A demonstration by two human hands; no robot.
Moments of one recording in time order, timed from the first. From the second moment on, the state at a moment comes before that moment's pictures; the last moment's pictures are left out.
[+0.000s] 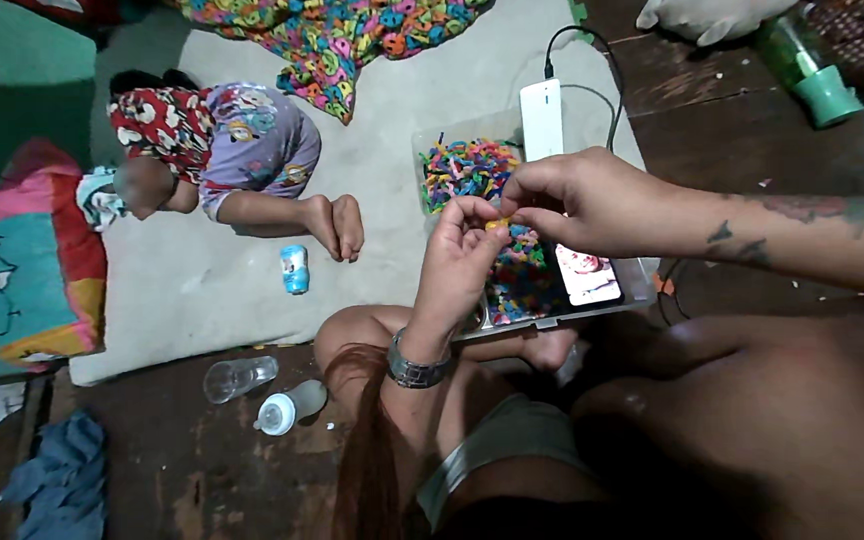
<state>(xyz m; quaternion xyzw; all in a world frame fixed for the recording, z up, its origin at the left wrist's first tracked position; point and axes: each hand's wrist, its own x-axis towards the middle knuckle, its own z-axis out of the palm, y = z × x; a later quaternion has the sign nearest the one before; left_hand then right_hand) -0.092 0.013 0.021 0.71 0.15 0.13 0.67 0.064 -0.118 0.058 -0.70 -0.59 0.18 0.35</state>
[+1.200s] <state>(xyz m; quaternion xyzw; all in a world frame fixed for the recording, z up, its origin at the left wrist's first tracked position) -0.021 0.100 -0.019 0.91 0.26 0.05 0.32 0.086 -0.134 0.060 -0.76 -0.54 0.22 0.29</state>
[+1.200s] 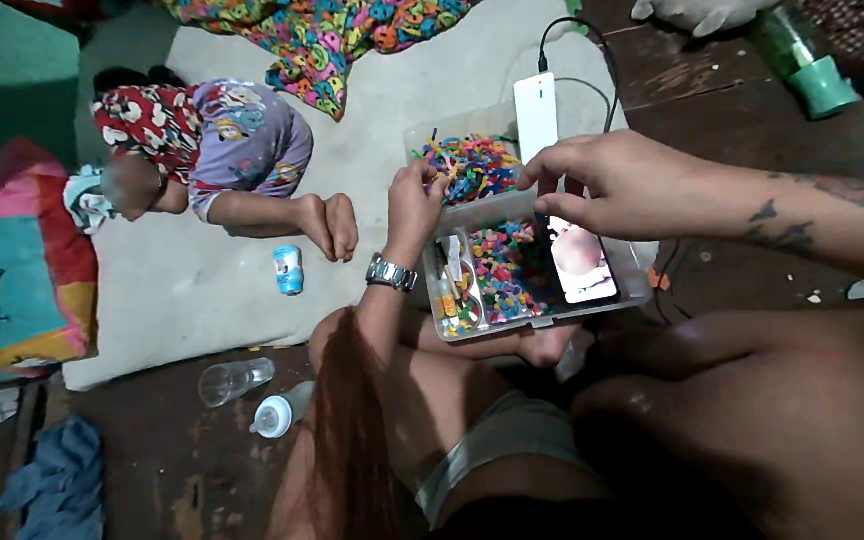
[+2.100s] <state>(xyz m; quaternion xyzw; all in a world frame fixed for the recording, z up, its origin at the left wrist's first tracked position) -0.073 0.036 -0.038 0.89 -0.02 -0.45 0.02 0.078 -0.130 0.065 -0.75 -0.52 0.37 0.21</state>
